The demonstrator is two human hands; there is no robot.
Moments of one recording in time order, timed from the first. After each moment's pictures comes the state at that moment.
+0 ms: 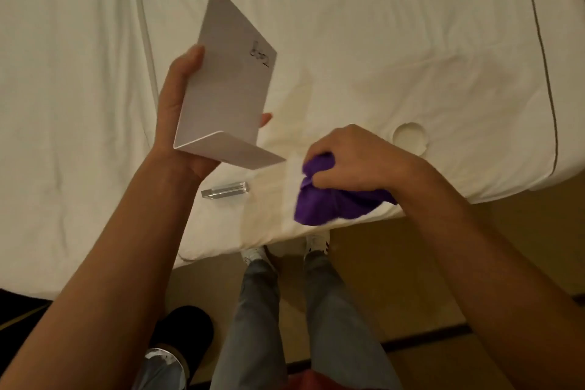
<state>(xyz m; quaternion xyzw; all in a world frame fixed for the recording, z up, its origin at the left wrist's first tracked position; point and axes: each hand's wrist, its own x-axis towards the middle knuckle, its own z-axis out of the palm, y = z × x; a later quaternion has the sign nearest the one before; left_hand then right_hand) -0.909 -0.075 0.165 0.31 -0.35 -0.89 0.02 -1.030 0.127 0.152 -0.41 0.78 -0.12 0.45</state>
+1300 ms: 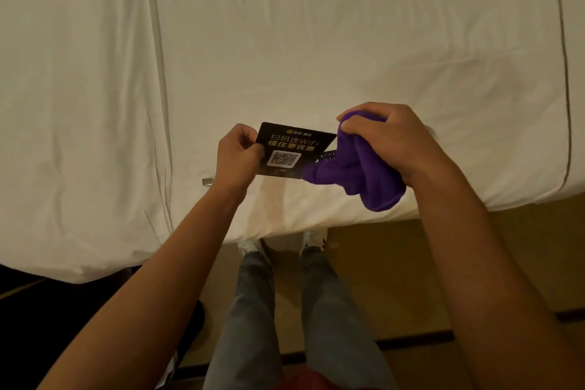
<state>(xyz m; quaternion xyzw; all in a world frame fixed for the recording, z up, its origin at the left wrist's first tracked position) -0.882 -0.031 0.045 0.51 -0.60 -0.61 0.03 -1.049 0.145 0.118 -0.08 0.81 -0.41 0.41</state>
